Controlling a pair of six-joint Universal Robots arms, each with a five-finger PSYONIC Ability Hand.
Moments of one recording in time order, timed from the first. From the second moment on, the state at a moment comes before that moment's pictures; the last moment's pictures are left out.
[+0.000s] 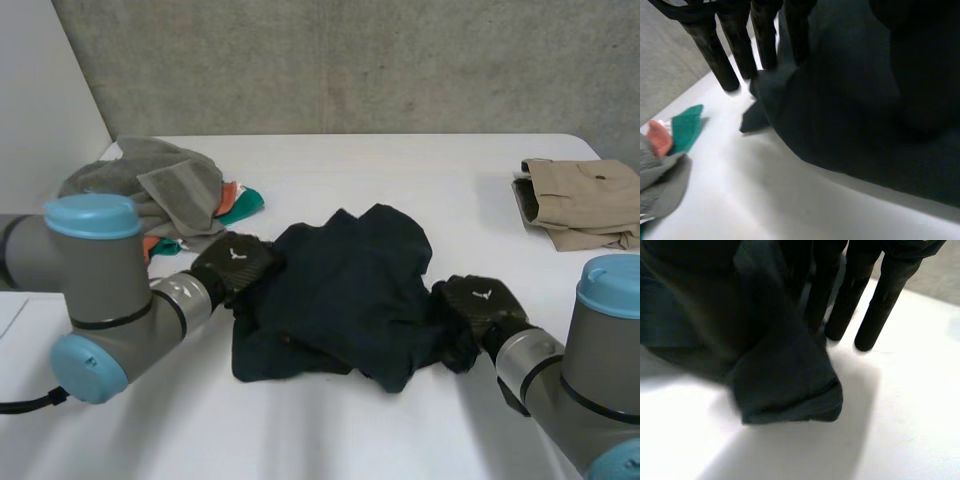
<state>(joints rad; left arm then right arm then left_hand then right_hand) 4.30 -2.15 -1.48 3.20 -1.29 3.62 1.95 -1.22 1.86 -0.20 1.45 3.03 0.49 0.46 0.46 0.45 0.28 1.02 1.04 1.02 1.02 0.82</state>
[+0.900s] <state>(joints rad) 4.10 -1.79 -1.54 3.29 -1.65 3.28 1.93 -1.04 1.21 -0.32 1.54 2.53 0.31 0.30 0.30 0.30 0.11 0.23 0.21 0.21 0.21 0.05</state>
